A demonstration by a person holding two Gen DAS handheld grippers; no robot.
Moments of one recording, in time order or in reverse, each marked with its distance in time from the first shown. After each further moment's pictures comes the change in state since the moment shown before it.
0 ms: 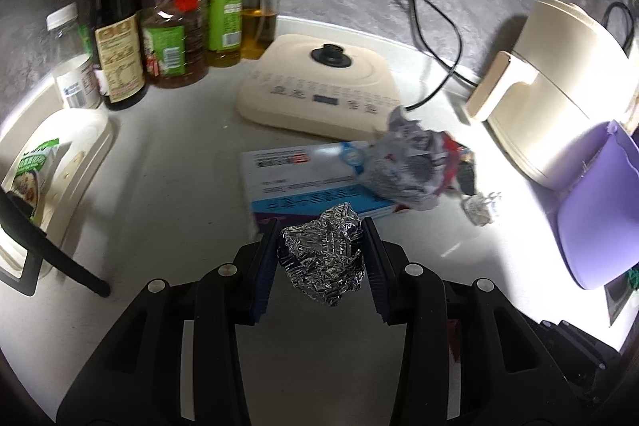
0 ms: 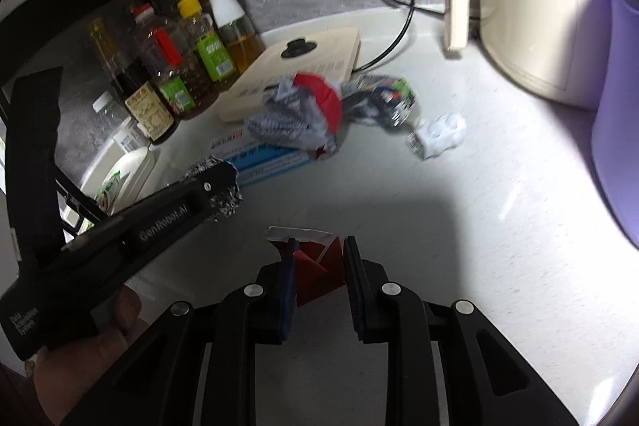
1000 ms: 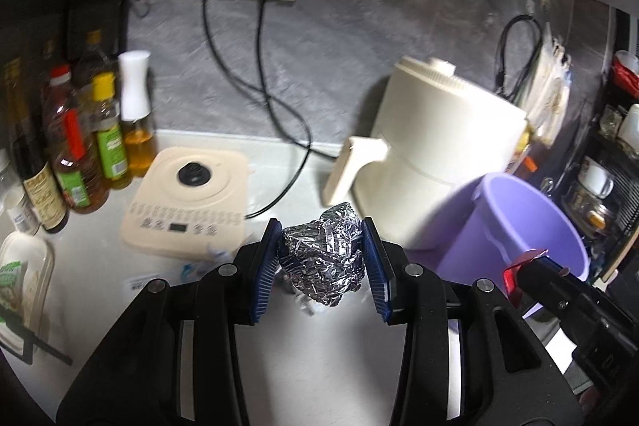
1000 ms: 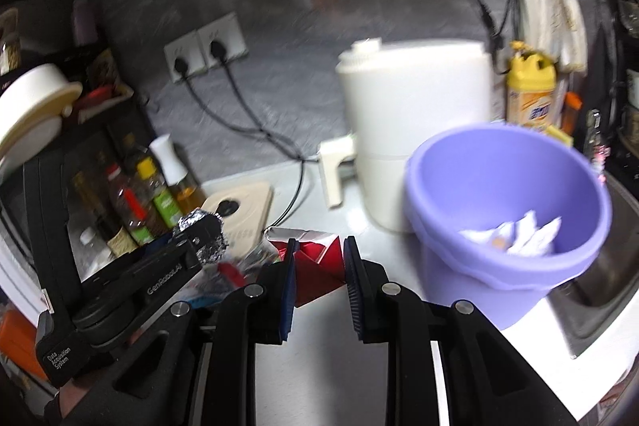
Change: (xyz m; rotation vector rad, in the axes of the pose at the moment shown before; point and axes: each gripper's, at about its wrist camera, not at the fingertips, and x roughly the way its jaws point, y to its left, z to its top) left arm -0.071 -0.120 0.059 0.154 -0.201 -0.232; right arm -0.165 -0.065 0.062 0.115 -0.378 -0.197
